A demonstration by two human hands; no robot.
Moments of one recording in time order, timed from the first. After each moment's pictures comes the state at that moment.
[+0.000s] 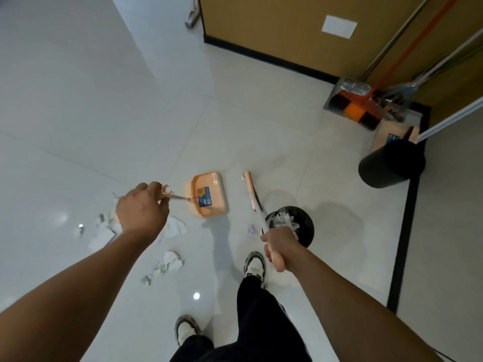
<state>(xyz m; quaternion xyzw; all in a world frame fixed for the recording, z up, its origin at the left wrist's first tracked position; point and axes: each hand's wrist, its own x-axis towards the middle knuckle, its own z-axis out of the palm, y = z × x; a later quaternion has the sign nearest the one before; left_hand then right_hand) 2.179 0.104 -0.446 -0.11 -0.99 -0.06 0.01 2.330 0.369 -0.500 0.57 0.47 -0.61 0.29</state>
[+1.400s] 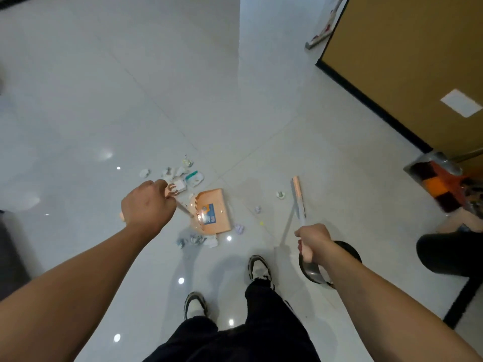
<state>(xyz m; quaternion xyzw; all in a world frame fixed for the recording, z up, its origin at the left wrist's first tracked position) 2.259 -0.177 -0.439 0.14 -0.99 -0.05 -0.03 2.274 0.200 -0.505 0.49 0.69 -0.46 0.28</state>
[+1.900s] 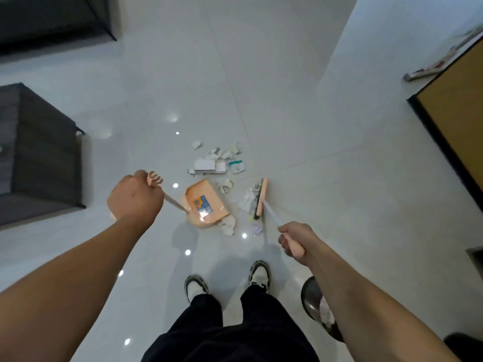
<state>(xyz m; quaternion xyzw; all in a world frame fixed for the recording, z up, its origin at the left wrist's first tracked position) 2.358 -0.204 -0.427 0.45 -0.89 -0.04 0.01 2.234 0.131 -0.478 0.32 0.65 -0.49 0.48</state>
